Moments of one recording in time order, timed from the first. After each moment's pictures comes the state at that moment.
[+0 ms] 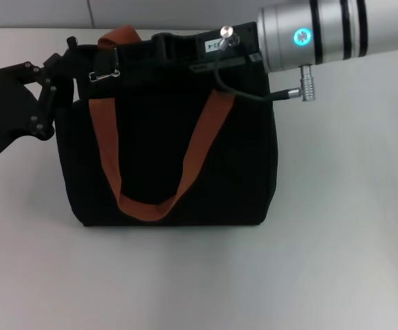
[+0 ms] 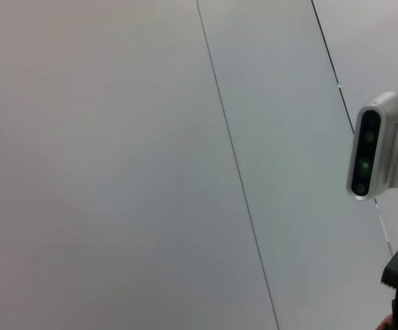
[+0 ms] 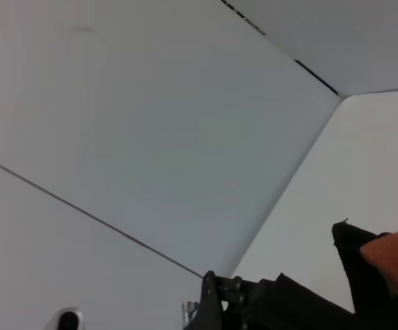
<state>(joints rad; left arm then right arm) -0.39 -2.07 0.39 0.35 1.61 1.69 -0.53 1.00 2.09 -1.17 -0.53 -1.66 -1.33 2.35</state>
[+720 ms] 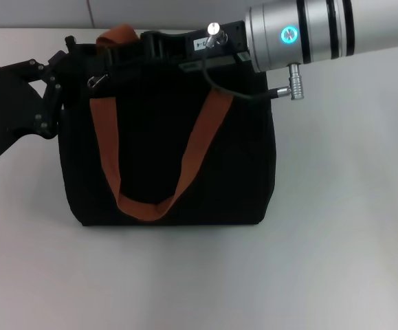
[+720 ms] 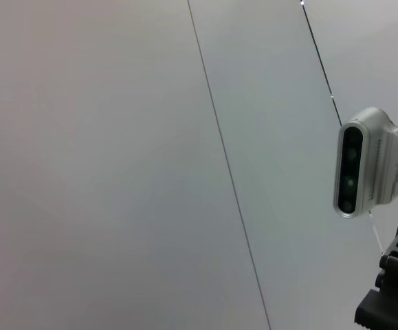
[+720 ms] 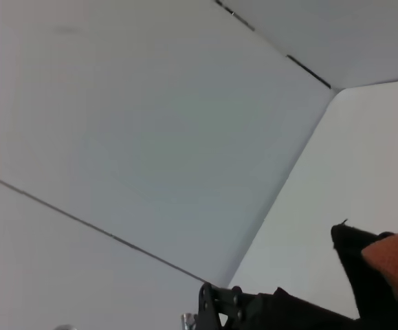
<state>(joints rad) -0.40 -2.07 0.39 0.33 1.61 1.70 -0.52 1.03 2.09 -1.17 -0.48 -1.64 -1.30 2.38</state>
